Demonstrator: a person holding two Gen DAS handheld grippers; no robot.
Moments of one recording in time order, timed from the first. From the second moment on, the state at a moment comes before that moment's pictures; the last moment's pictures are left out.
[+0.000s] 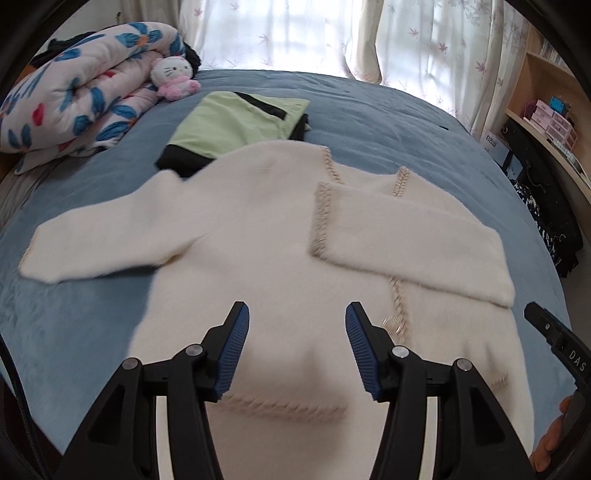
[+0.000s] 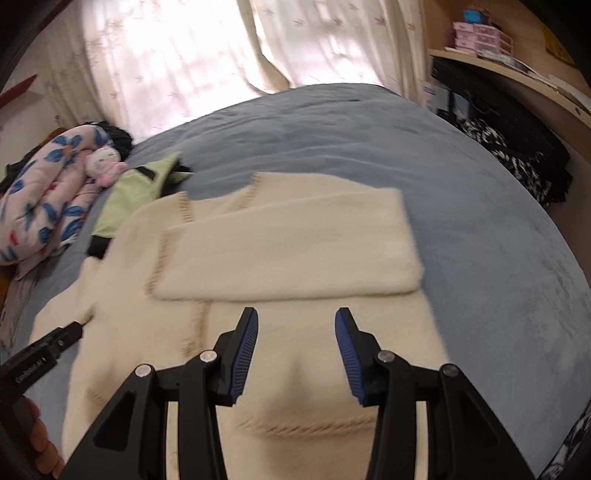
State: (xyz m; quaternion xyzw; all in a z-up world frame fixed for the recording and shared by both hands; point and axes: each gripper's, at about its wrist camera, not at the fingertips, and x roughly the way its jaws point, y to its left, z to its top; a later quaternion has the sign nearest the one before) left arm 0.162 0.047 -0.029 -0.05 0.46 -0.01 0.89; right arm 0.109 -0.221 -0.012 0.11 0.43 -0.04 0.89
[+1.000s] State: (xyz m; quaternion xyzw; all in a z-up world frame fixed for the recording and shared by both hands) left arm 0.105 0.305 -0.076 -0.18 0.47 0.08 0.86; right arm 0.100 0.049 -0.009 -0.03 0.45 0.12 0.88
